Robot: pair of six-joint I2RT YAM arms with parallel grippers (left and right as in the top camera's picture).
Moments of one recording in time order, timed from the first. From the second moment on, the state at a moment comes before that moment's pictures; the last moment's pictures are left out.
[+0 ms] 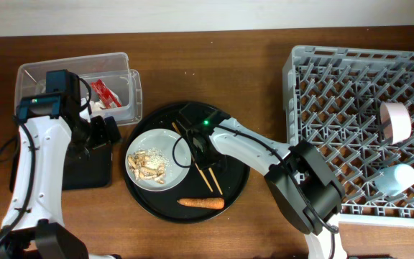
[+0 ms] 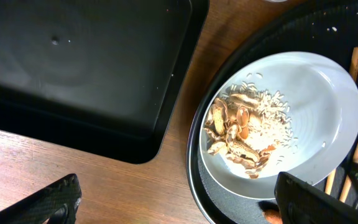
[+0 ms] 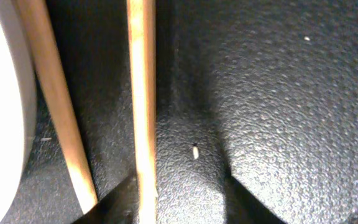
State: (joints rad) left arm 0.14 1.59 1.41 -1.27 0.01 -0.26; right arm 0.72 2.11 1.49 -0.89 0.02 0.29
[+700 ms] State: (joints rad) left arm 0.14 1.59 1.41 -1.27 0.01 -0.26; right arm 0.54 1.91 1.49 -1.02 -0.06 0.26
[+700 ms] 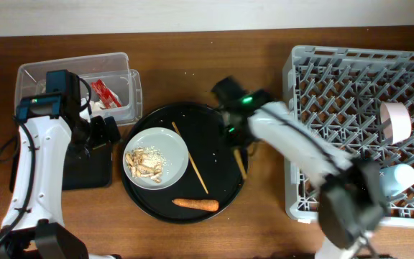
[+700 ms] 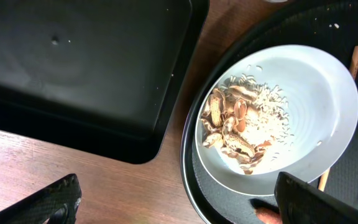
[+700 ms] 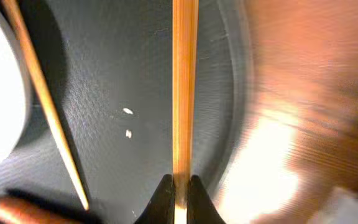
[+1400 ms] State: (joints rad) left arm 0.14 1.59 1.41 -1.27 0.01 -0.26; right arm -0.01 1.62 1.18 -1.02 -0.04 0.13
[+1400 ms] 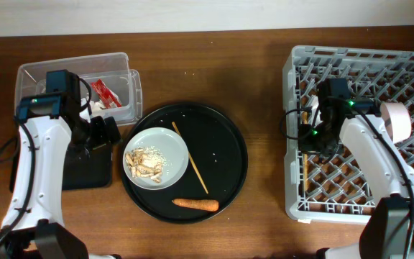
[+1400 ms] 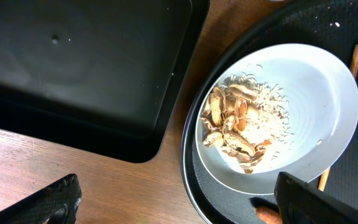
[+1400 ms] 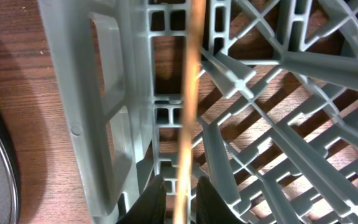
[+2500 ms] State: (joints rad) left arm 0.14 1.59 1.41 -1.27 0.01 -0.26; right arm 0.78 2.06 1.46 -0.86 -0.07 0.19
